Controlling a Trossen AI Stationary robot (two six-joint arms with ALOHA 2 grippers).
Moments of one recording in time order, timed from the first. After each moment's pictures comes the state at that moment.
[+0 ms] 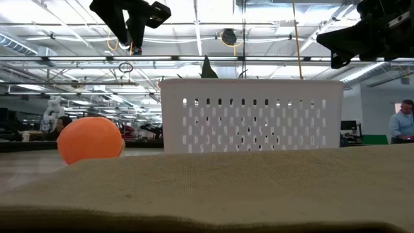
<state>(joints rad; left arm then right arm) -0.06 1.53 1.46 -1.19 0.08 0.59 0.11 0.32 0.06 0.29 0.08 -0.04</state>
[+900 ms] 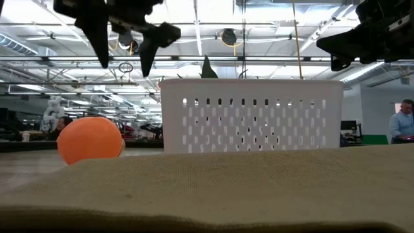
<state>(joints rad) -0.13 1.70 1.46 -1.20 0.08 0.66 0.11 0.32 0.06 0.27 0.08 -0.04</state>
